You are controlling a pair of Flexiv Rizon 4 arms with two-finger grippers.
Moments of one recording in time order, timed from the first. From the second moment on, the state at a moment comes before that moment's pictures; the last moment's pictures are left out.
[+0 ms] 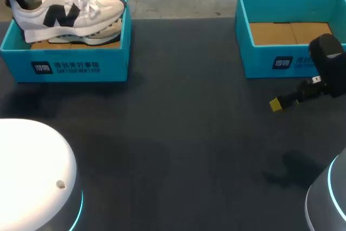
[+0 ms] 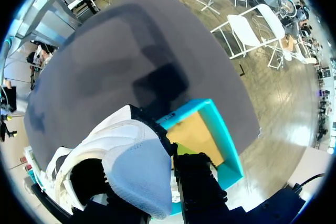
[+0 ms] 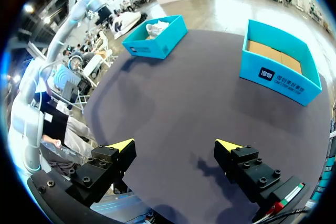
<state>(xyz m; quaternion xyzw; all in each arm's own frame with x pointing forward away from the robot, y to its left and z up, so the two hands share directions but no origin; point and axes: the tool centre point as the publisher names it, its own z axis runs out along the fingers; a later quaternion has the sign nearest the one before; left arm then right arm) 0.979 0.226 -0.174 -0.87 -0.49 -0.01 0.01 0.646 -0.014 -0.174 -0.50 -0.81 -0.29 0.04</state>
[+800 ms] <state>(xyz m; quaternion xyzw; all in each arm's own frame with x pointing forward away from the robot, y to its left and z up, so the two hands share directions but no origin) 0.882 0.124 -0.182 -0.86 -0.51 -0.02 0.04 0.646 -0.014 -0.174 -0.50 -0.81 -0.29 0.04</state>
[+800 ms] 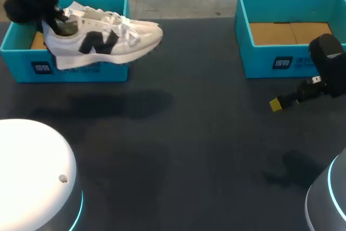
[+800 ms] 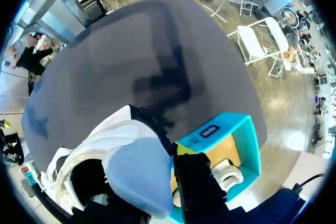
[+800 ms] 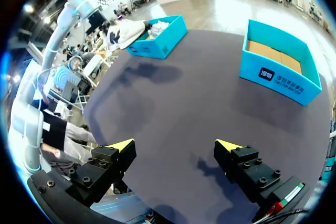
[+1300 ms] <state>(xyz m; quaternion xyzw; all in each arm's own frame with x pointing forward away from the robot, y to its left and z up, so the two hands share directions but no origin) 0.830 0.053 -0.191 -0.85 -0.52 -0.02 0.04 0.646 -0.014 -0.174 -0.50 -0.81 -0.29 0.04</state>
